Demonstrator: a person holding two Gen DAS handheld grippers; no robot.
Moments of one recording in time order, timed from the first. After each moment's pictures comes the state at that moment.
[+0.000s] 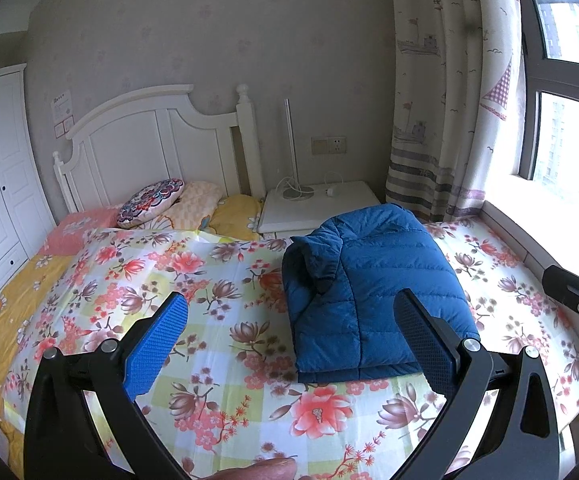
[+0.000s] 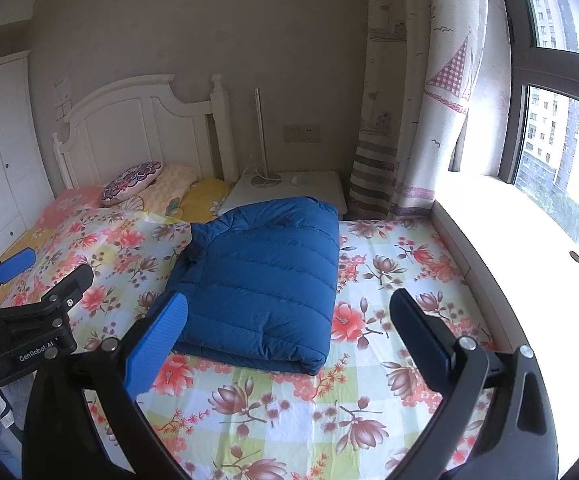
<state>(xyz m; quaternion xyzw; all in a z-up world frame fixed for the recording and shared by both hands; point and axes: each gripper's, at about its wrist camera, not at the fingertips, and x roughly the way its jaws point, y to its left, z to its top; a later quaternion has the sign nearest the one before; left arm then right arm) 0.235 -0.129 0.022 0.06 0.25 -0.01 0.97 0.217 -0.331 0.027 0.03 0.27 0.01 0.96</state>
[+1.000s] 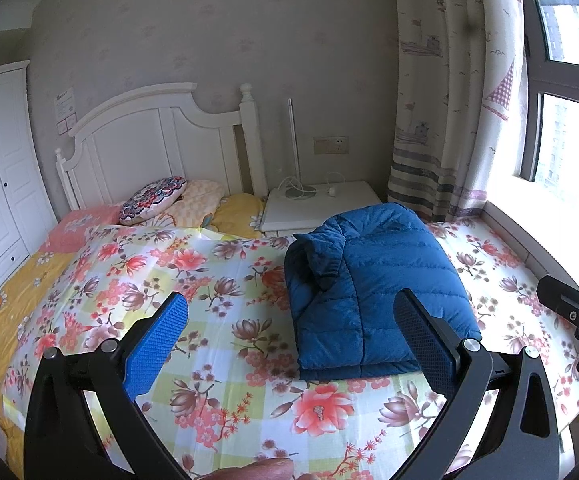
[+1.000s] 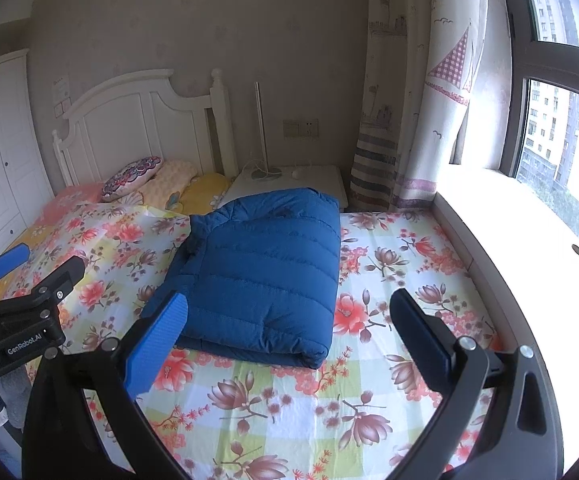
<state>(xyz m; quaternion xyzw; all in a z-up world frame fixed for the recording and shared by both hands) 0.234 -0.126 0.019 0.06 0.25 -0.01 0.97 0.215 -0.328 0.017 0.03 0.28 0.01 0.96</state>
